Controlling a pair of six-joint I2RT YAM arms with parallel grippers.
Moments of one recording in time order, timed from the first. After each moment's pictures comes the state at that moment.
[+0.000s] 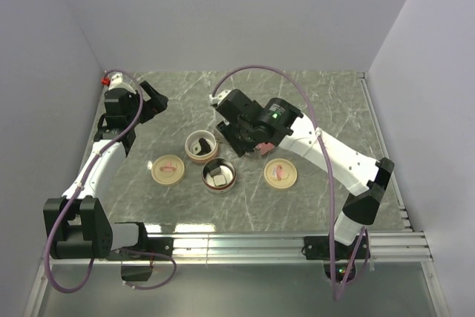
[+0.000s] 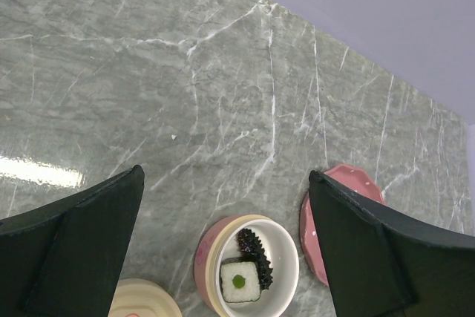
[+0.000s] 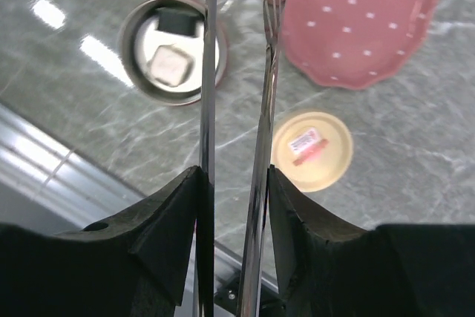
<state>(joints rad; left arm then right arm) 0.01 1.26 0.92 -0.02 0.11 -0.56 1.01 1.68 1.89 -1.23 0.24 0.18</state>
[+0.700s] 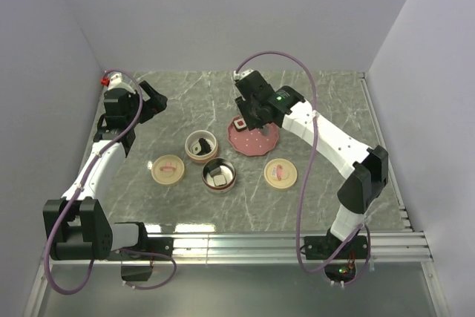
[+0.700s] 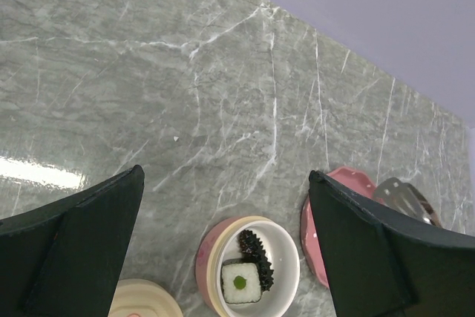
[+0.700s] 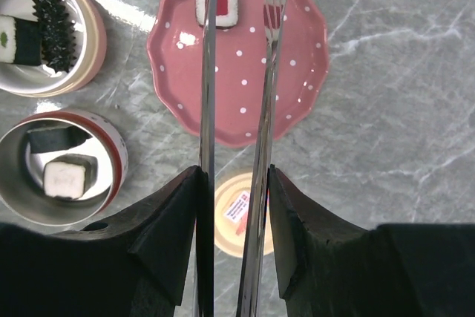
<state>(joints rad) 0.01 1.26 0.92 -0.03 0.10 -0.56 0.74 1.72 1.75 -0.96 0.32 0.15</state>
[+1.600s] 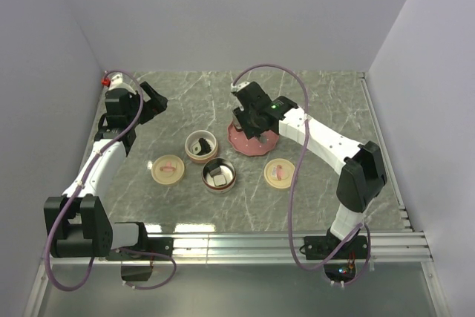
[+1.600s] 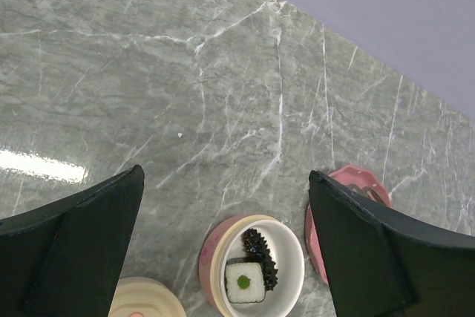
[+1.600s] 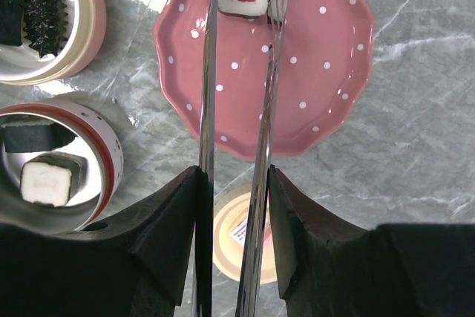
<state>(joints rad) 0.01 1.27 0.92 -0.03 0.09 -0.56 0.72 1.74 1.56 -0.78 0.23 0.10</state>
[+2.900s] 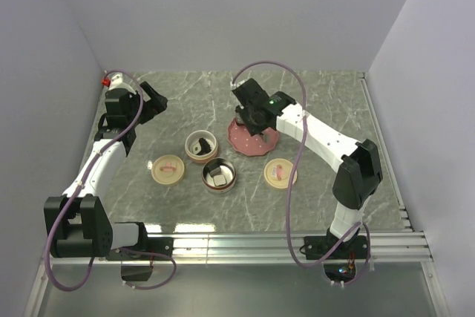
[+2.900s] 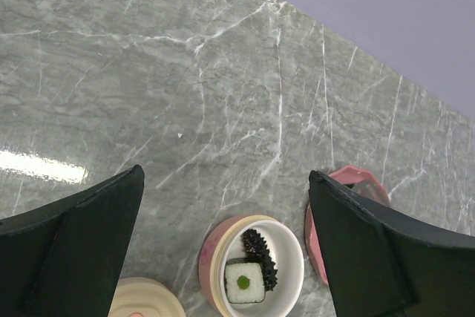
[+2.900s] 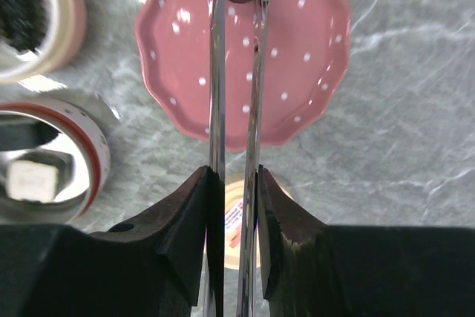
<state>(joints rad) 0.01 1.27 0.92 -0.03 0.09 -0.56 0.72 1.78 1.63 -0.87 0.27 0.09</state>
